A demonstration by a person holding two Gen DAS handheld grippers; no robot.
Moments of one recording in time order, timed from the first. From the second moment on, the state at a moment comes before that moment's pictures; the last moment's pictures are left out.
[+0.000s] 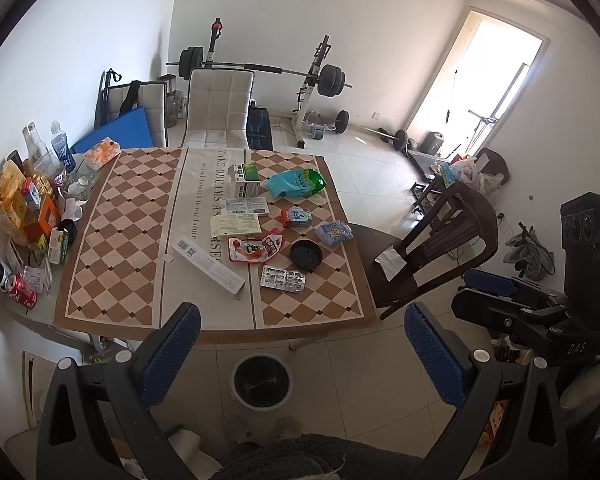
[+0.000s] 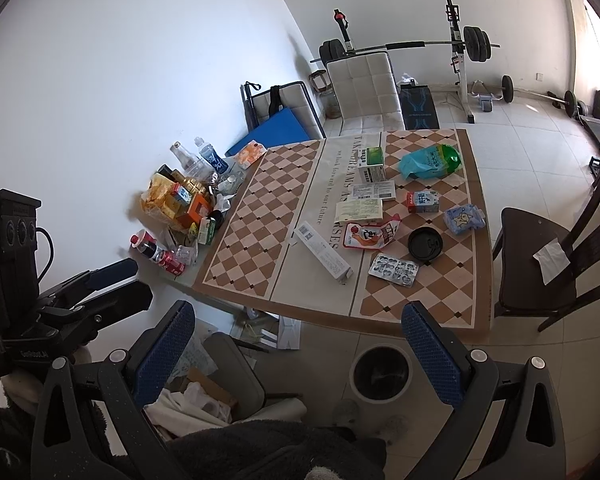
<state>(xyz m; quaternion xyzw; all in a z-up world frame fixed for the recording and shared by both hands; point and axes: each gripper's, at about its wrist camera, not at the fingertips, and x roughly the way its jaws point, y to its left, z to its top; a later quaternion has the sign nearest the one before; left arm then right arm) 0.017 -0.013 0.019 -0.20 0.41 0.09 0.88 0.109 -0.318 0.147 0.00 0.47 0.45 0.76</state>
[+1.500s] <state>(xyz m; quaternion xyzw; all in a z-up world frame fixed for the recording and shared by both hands) 0.007 -0.020 0.039 -0.20 0.40 0.09 0.89 0.095 -0.314 0.154 0.00 0.46 0.46 0.76</state>
